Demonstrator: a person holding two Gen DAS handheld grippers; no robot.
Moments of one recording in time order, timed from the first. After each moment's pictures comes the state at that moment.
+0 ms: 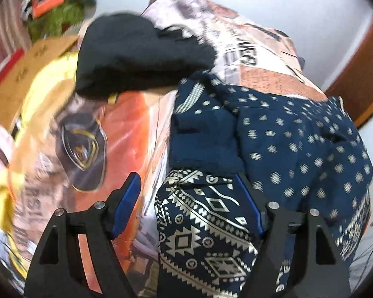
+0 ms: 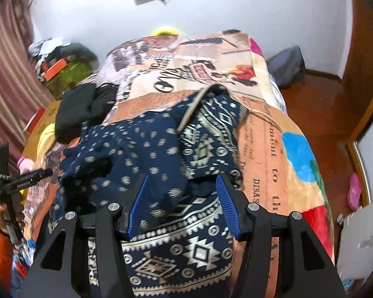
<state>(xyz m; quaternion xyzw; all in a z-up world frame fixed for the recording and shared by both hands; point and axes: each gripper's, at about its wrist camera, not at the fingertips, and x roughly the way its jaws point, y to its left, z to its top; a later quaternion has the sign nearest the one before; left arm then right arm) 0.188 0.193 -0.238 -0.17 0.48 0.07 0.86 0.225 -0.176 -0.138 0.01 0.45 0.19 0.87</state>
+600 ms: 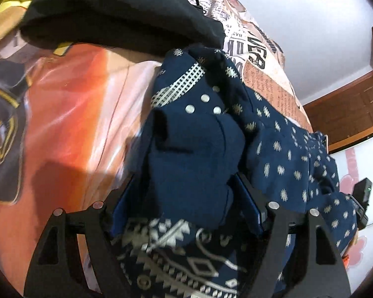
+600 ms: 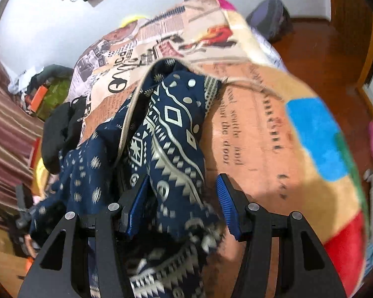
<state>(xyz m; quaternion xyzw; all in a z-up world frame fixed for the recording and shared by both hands) 0.251 0.215 -0.310 -0.34 0.48 -0.04 0.81 0.301 -0.202 -0.195 0.13 0.52 0.18 0.82</state>
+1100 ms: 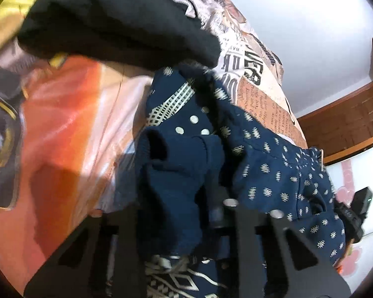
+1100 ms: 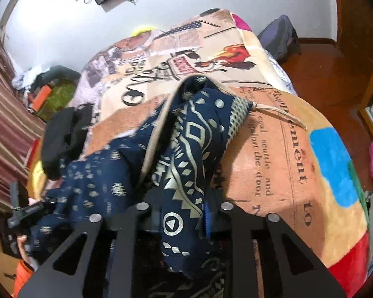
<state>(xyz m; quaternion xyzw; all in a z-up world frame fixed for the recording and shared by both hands) 0.264 0.214 -0.295 -0.35 0.46 -0.02 0.82 0.295 -0.175 -0.169 0.10 0.46 0.19 0.86</state>
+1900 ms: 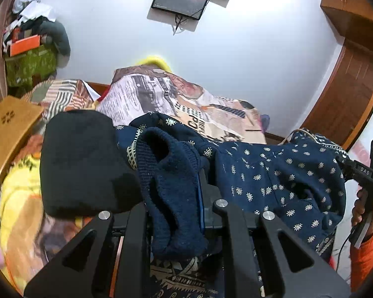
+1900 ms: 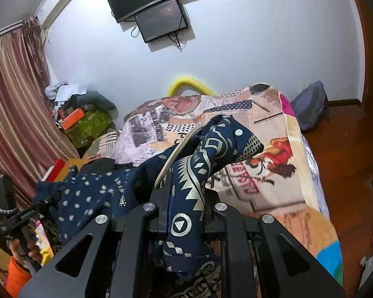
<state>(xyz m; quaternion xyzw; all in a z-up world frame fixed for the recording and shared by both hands) 0.309 0.215 -0.120 -0.17 0.31 -0.01 0.93 0.366 -0.103 -0.069 0.06 0.33 0.25 0.91</state>
